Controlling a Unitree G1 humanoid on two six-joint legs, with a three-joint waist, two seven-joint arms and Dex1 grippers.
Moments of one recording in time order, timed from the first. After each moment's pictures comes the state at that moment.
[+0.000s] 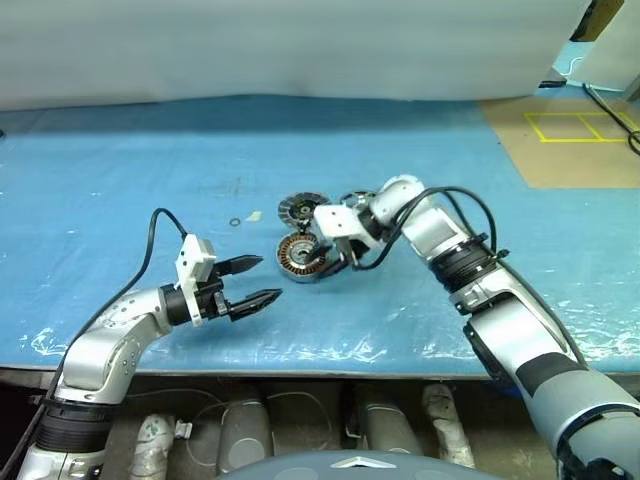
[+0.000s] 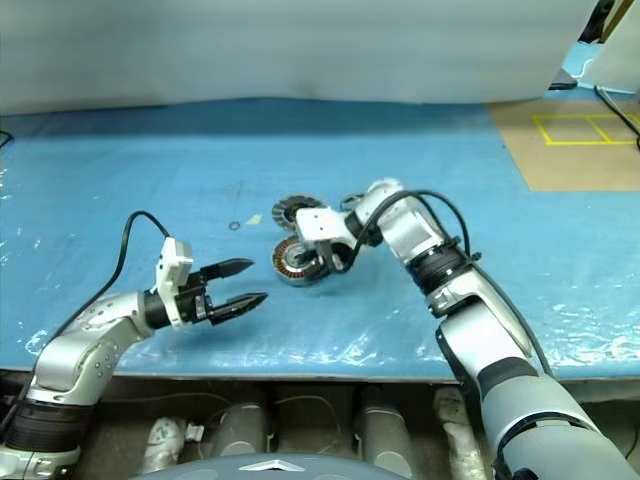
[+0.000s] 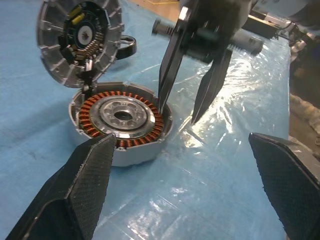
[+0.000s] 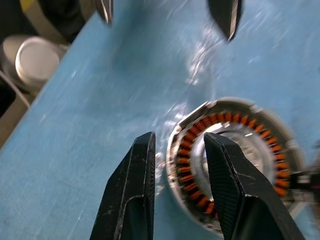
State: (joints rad) left arm -0.08 0.55 0.05 -0.20 -0.59 0.43 -0.98; right arm -0.97 -0.39 0.42 0.37 -0.04 0.20 1.53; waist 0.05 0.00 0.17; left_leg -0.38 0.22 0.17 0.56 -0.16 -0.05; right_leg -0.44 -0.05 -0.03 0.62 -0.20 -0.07
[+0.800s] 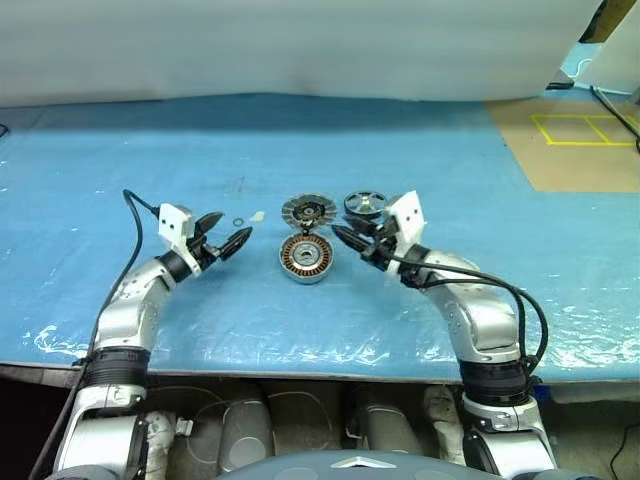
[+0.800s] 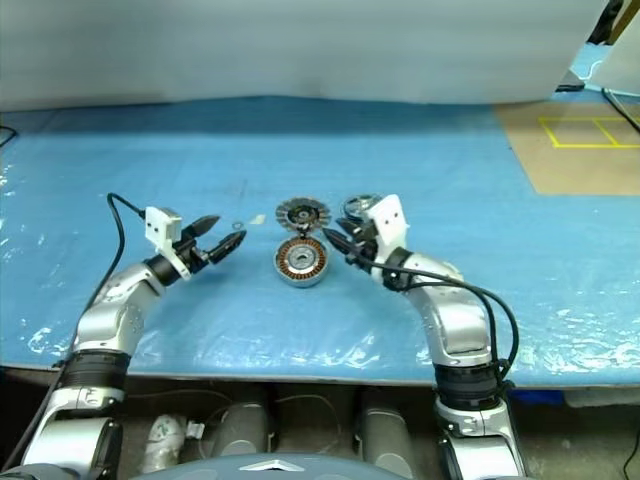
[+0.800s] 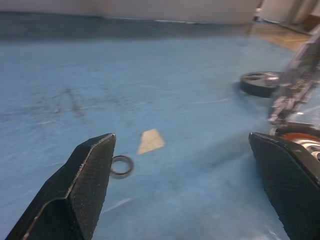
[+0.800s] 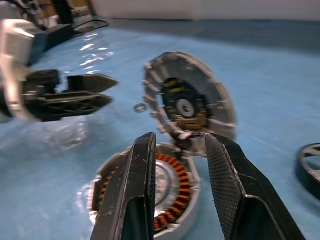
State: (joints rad) left arm -0.40 0.39 0.15 0.45 -0.38 0.06 -0.75; right arm -0.31 -0.19 0.03 -0.29 0.26 0.67 0.71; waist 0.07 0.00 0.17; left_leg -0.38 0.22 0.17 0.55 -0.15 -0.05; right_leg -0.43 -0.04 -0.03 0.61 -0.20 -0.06
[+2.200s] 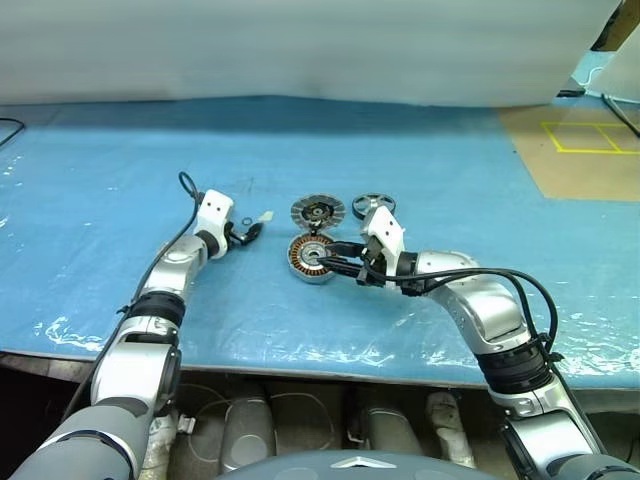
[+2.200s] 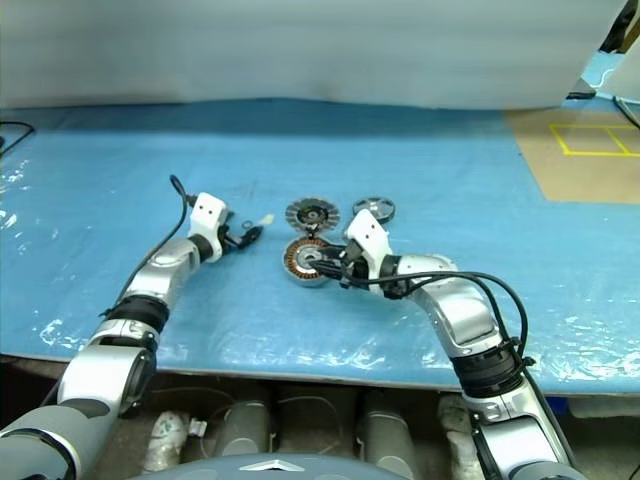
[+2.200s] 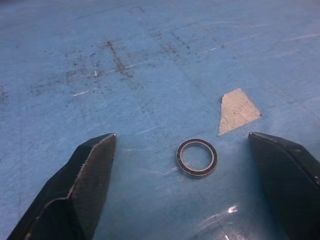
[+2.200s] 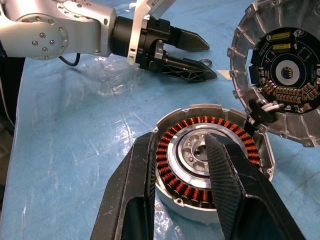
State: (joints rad) left arm -0.71 0.34 0.03 0.91 -0.06 -0.04 -0.57; right arm -0.39 -0.41 0.21 -0.21 0.29 0.63 0.81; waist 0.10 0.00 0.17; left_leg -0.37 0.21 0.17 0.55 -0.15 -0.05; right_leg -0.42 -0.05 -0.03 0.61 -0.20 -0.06
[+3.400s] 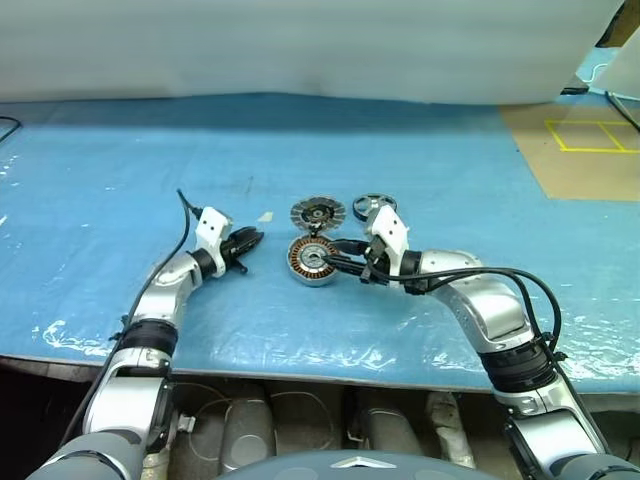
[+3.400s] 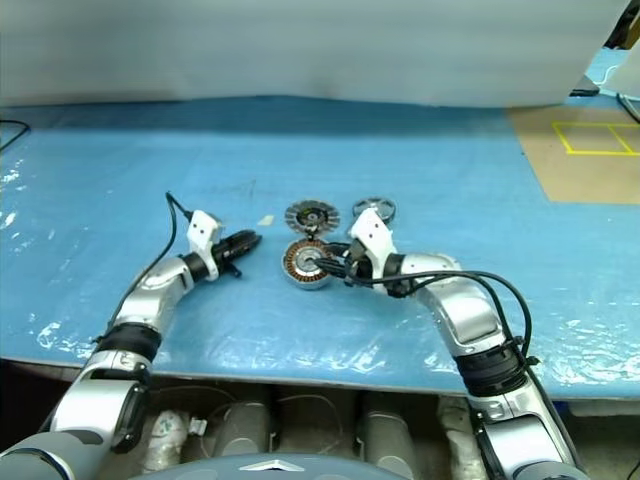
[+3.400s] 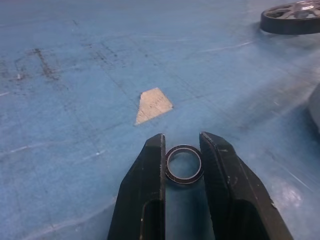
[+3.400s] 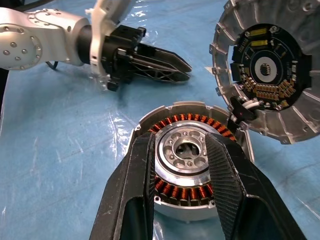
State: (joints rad) left arm -0.50 0.35 0.08 0.66 -0.24 -0.07 -0.88; right arm -0.39 -0.44 0.20 -0.19 0.29 0.60 0.81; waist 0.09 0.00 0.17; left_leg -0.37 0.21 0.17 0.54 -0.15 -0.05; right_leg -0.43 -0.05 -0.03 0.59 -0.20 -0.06
